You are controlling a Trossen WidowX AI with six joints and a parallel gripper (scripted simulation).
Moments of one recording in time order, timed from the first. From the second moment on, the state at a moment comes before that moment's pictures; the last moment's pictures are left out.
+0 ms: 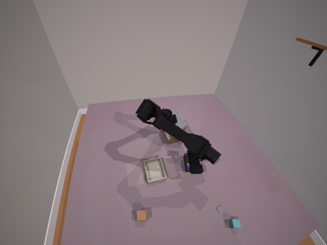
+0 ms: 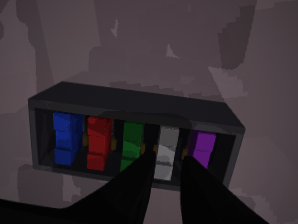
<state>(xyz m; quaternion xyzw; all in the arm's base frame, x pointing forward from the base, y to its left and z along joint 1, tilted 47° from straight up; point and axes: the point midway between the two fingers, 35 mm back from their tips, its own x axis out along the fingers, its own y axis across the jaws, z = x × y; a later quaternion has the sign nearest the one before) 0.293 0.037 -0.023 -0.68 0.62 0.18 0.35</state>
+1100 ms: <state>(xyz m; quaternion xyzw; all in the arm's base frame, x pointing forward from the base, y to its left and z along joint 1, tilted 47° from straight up) 0.294 0.028 -0.032 -0.68 0.62 0.18 0.35</state>
